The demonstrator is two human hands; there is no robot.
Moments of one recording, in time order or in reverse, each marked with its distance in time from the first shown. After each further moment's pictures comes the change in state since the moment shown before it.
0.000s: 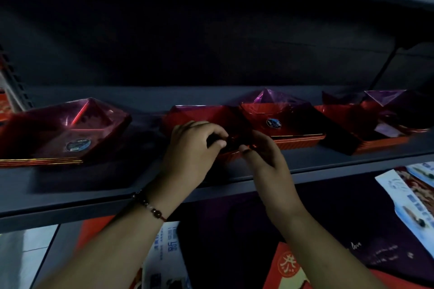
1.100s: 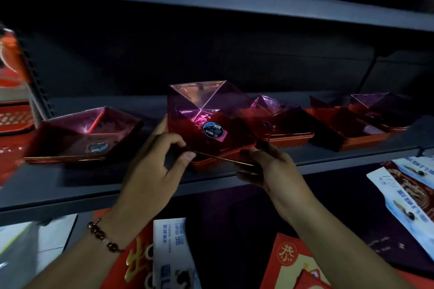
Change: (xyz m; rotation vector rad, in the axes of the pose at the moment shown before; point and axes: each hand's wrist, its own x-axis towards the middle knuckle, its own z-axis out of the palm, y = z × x) left_hand -0.069 -0.010 -0.072 -0.159 0.057 0.038; right_hand -0.041 -0.042 -0.004 0.200 -0.036 0.240
